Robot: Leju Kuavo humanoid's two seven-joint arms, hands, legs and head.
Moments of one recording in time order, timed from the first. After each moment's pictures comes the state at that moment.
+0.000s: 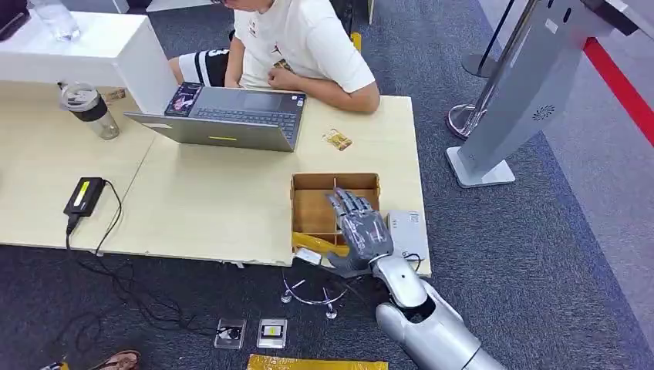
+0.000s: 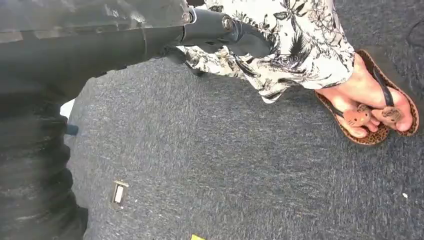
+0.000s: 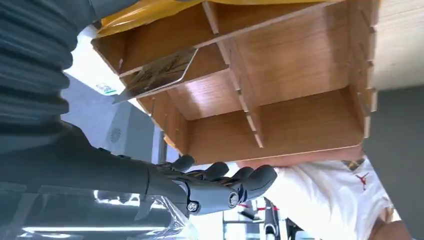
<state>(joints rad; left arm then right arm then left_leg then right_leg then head) -0.20 0.35 0.89 -0.23 -1.02 -0.04 0.14 -0.44 -0.05 0.66 -1.12 1.30 -0.15 0.10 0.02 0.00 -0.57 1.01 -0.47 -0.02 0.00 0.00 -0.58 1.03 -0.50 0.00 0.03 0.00</state>
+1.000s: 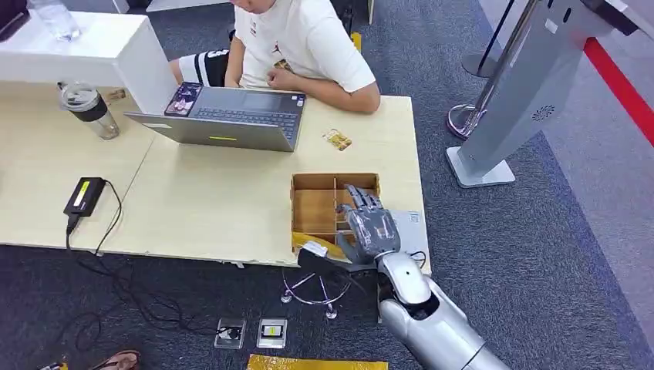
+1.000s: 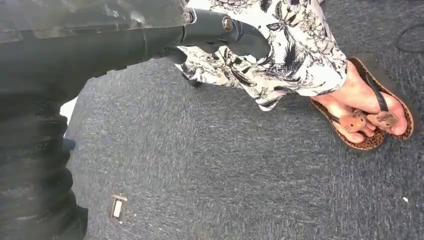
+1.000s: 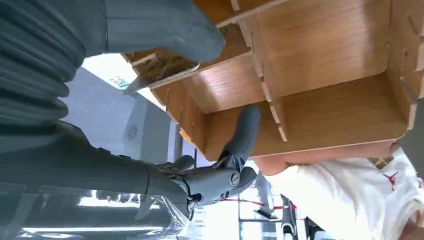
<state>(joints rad) -0.20 0.36 0.89 -0.24 -1.06 -0.05 0.11 -0.44 -0.06 0.63 -1.12 1.31 -0.14 0.13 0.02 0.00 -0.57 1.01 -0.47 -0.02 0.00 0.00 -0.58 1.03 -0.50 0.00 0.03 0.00</state>
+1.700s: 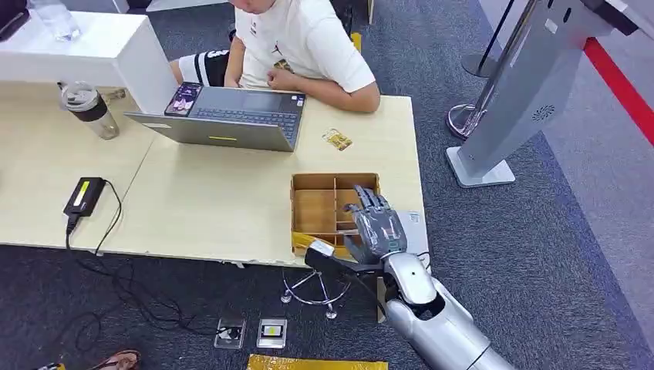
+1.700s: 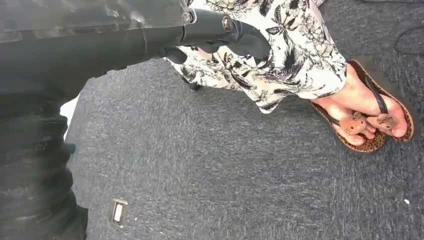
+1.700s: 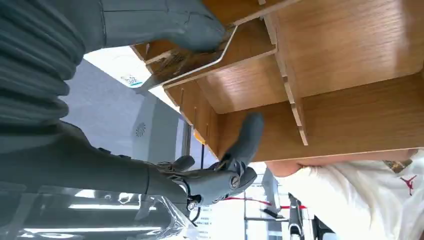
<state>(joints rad) -0.20 0.37 0.89 -0.25 -1.07 -0.06 0.11 -0.44 -0.08 0.62 -1.12 1.32 -0.14 0.15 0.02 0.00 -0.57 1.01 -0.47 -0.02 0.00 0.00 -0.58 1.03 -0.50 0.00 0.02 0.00</state>
